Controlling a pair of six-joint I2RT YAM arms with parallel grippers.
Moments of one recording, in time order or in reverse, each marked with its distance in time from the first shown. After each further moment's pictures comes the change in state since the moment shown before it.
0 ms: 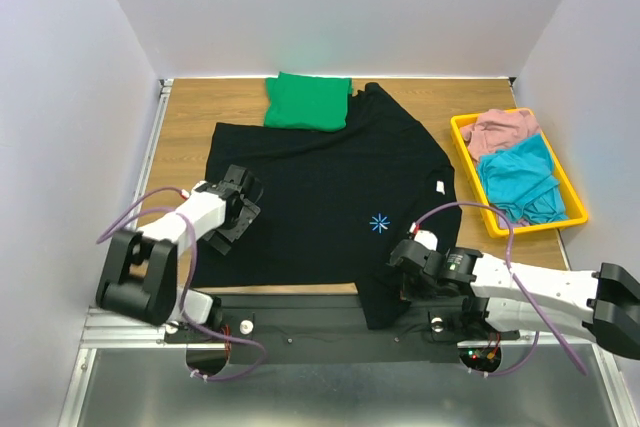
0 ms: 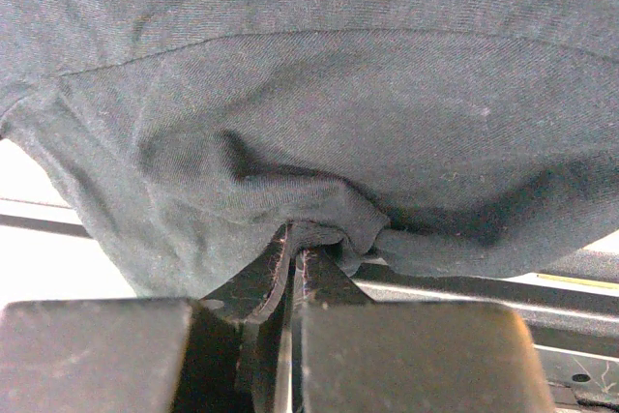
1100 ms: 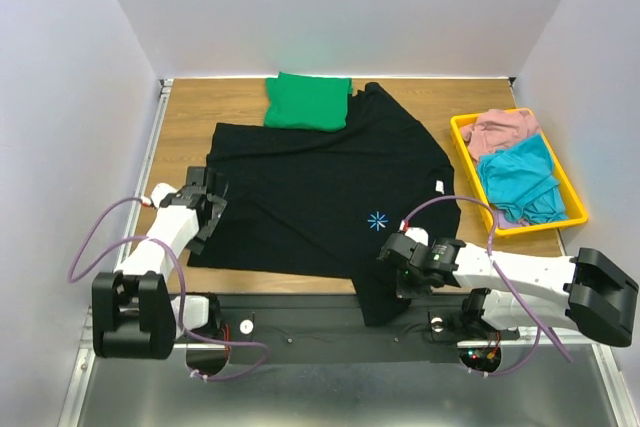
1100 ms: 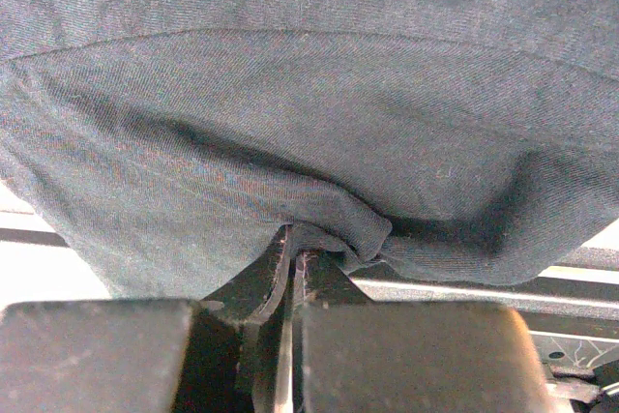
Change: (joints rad) left arm 0.254 -0.147 -0.032 0.027 -0.078 0.088; right arm -0.025 0.160 0.088 -0.024 -0.010 -0.086
